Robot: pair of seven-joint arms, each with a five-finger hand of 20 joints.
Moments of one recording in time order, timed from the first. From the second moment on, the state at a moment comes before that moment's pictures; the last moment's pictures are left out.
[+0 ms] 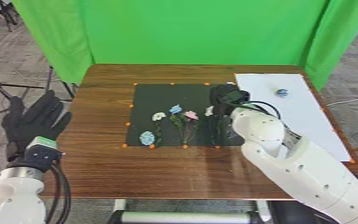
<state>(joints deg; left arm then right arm) 128.1 -51.6 -100.3 -126.0 11.2 21.1 21.0 -63.3 -52.0 42.1 -100.5 -133.0 -14.3 28.3</state>
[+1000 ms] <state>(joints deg) 128.4 -51.6 -100.5 -125.6 13.1 18.3 19.9 -75.4 -50.7 65.8 -104.0 -125.7 -16.3 32.8</state>
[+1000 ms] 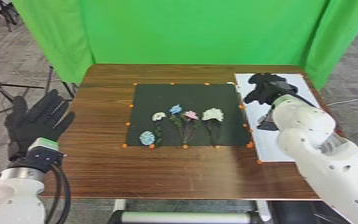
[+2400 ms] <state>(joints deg) 124.3 -51.3 -96.6 -124.1 13.6 15.6 19.5 -56.0 -52.0 55.8 -73.1 -118.1 -17.9 39.0</state>
